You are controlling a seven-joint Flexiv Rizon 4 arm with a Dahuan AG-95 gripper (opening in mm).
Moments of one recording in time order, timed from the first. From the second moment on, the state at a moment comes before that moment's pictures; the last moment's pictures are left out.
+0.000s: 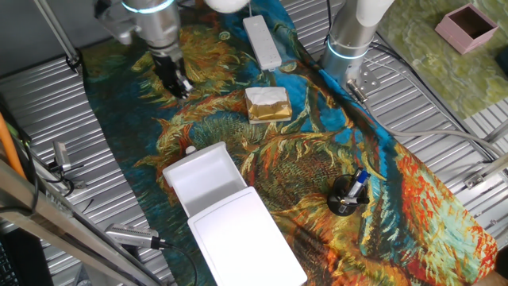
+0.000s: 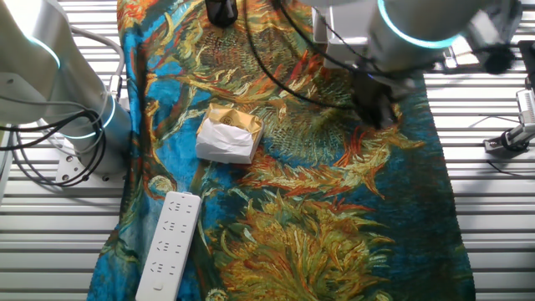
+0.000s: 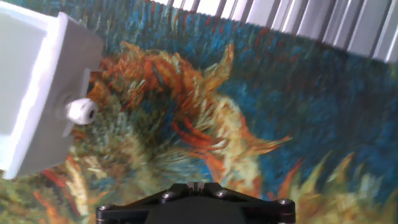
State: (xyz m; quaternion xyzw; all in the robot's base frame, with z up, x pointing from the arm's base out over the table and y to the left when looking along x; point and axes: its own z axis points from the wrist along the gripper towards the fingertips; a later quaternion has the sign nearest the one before) arm 0.542 -0.038 0.186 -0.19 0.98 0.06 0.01
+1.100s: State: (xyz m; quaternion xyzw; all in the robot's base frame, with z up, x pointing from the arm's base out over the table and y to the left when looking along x) arm 0.619 -0.007 0.178 -0.15 0.98 0.08 0.01
